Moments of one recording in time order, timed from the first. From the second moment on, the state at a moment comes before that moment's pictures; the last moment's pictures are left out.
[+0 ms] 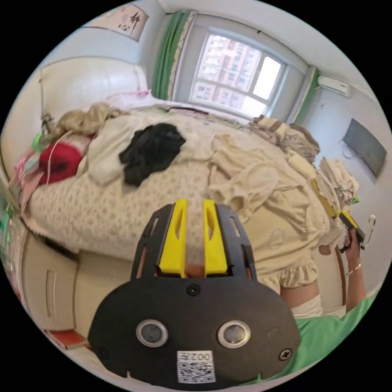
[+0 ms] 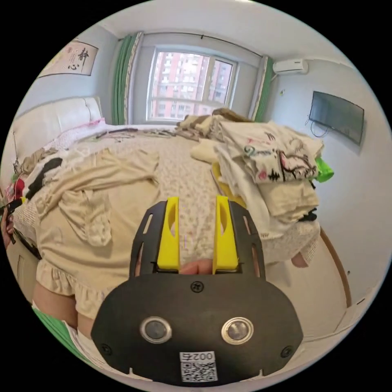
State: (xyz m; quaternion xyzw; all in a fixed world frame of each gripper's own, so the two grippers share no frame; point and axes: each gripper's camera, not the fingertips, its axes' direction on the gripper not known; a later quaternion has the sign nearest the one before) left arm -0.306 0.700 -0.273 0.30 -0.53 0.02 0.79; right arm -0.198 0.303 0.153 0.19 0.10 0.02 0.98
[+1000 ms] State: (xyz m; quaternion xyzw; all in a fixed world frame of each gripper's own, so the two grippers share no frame) left arm -0.473 0.278 -0.243 0.07 -0.54 0.05 0.84; right arm -0.220 -0.108 0.504 -0.05 -0.14 -0.11 0.98
